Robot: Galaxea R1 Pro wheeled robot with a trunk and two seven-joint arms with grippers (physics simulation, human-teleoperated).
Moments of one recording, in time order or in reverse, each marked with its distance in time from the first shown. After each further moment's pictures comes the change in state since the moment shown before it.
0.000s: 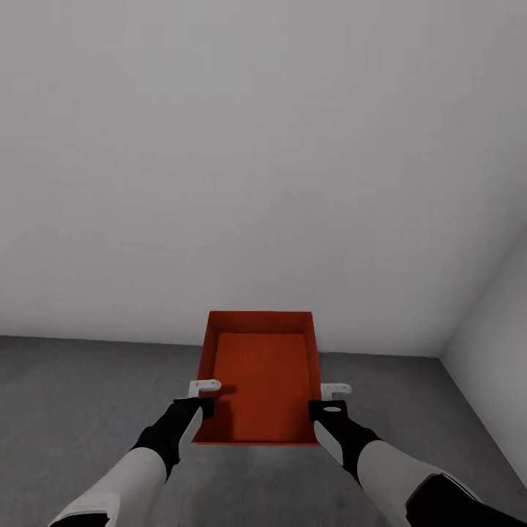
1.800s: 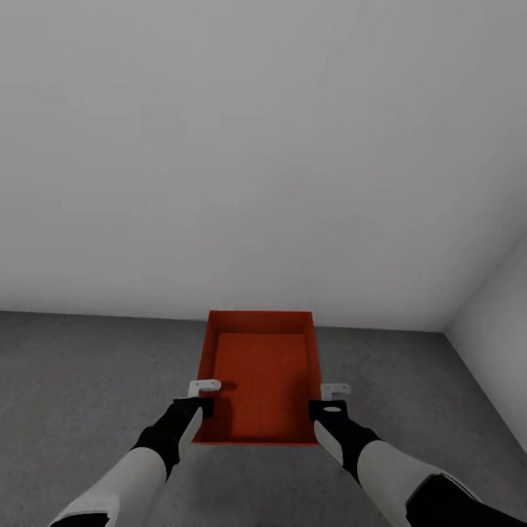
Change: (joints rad) left arm 0.000 0.000 0.002 -0.001 -0.003 0.000 -0.001; right arm 0.000 0.000 -0.001 0.000 0.000 0.000 0.000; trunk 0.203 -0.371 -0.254
